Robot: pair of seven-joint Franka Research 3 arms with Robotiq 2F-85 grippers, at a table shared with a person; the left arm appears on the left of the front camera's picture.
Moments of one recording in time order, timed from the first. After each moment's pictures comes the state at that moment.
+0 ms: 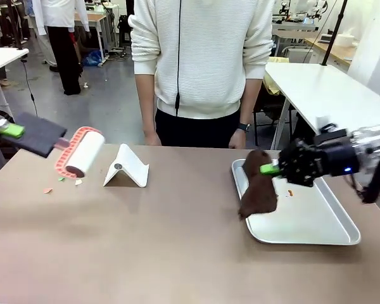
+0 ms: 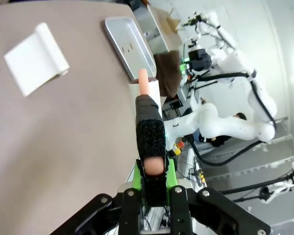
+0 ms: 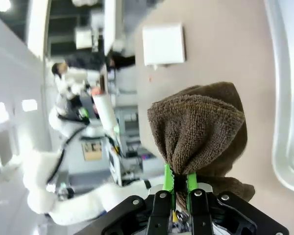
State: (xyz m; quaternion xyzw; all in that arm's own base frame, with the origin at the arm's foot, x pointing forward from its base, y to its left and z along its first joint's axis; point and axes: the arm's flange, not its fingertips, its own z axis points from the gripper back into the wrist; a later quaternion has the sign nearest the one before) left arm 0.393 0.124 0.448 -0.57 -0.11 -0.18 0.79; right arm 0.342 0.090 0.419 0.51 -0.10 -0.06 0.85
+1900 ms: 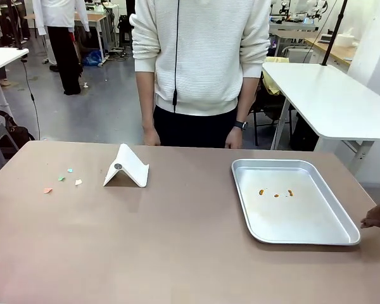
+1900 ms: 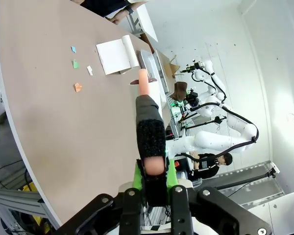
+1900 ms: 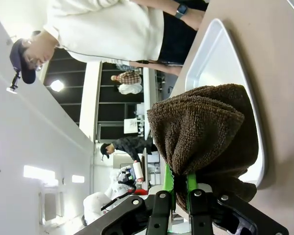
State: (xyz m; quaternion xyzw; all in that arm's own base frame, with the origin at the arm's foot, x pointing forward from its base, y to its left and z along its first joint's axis) left arm 0.341 0.377 0.364 -0.61 -0.16 -0.05 0.77; right arm 0.250 -0.214 0.332 0.57 -0.24 -0.22 0.75
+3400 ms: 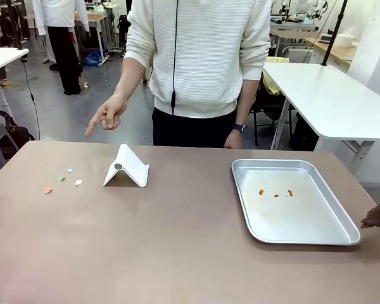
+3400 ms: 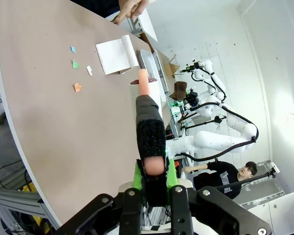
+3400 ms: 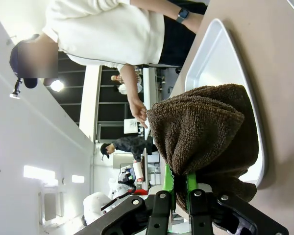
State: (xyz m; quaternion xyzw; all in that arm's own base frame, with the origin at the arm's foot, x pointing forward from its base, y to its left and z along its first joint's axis) left arm 0.342 0.377 0.364 -0.61 -0.16 -0.05 0.77; right arm 0.250 -0.214 0.332 0.57 -0.24 -0.22 0.75
